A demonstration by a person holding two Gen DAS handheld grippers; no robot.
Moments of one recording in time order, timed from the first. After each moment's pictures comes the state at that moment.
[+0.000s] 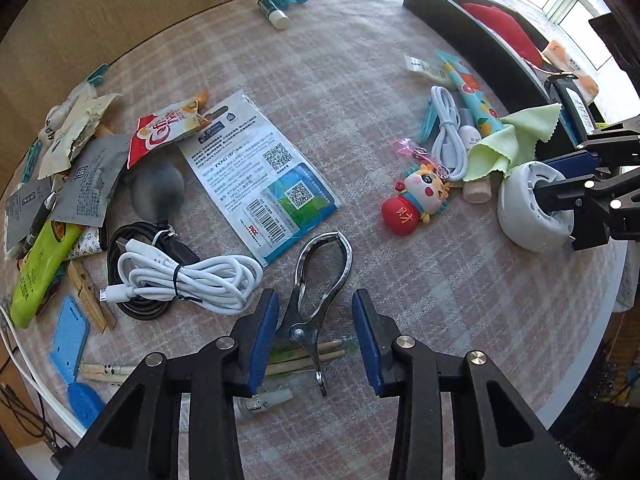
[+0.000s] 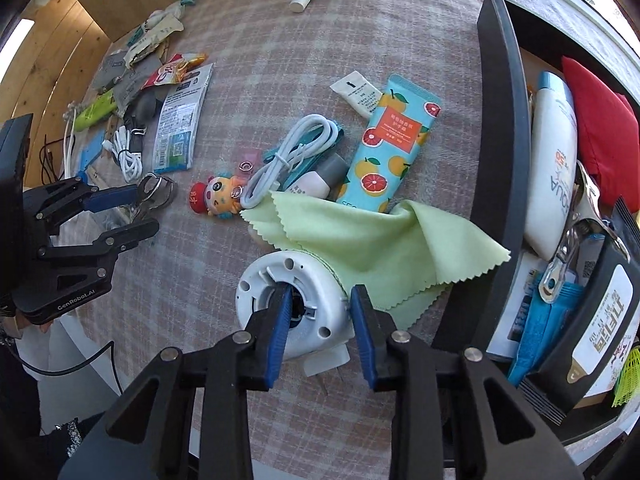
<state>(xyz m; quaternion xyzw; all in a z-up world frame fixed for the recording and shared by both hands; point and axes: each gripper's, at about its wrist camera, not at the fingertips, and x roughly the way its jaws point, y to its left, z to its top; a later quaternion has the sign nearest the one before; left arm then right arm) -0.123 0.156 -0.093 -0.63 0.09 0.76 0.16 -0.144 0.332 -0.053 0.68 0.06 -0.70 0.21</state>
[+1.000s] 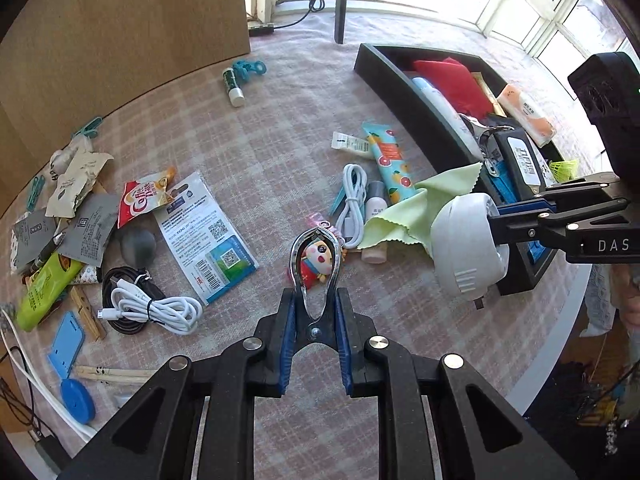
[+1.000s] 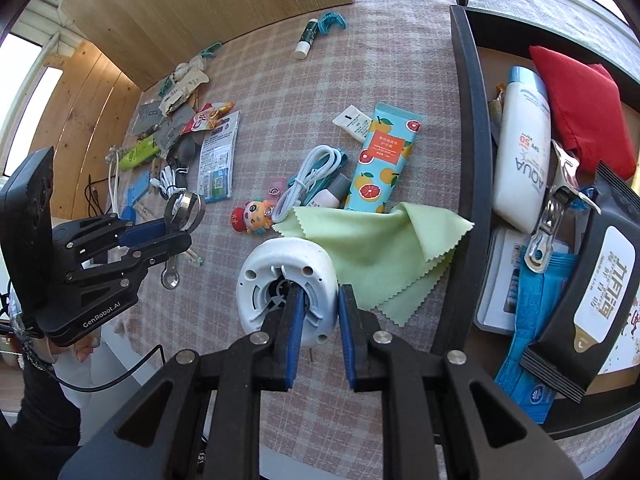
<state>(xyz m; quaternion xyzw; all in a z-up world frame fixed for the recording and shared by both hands) -0.114 0.202 -0.014 -0.58 0.05 0.79 0.19 -0.129 0.374 -0.012 0.64 -0.06 -0.73 0.23</state>
